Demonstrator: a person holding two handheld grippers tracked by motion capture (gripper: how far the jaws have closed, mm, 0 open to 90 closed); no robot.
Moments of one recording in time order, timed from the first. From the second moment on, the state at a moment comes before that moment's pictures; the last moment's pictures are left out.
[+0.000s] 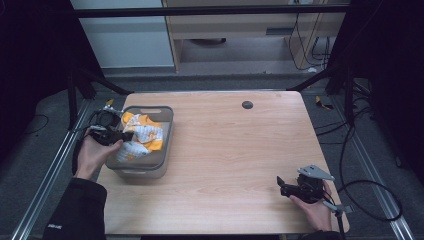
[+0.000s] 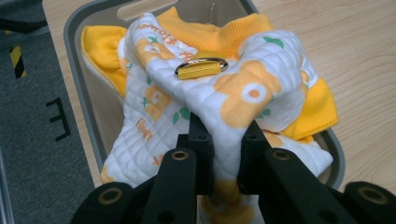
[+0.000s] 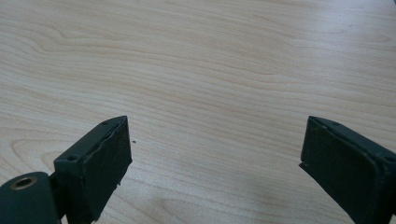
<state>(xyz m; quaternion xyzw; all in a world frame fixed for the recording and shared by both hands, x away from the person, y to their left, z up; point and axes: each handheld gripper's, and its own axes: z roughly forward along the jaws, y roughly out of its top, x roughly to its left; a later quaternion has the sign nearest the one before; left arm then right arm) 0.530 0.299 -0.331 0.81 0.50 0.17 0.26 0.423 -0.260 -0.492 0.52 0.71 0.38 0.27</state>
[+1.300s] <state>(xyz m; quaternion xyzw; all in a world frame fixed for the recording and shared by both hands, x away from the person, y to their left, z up) 0.494 0.245 -0.283 0.85 0.39 0.18 0.30 0.422 -0.260 -0.491 0.52 0.71 0.38 0.27</state>
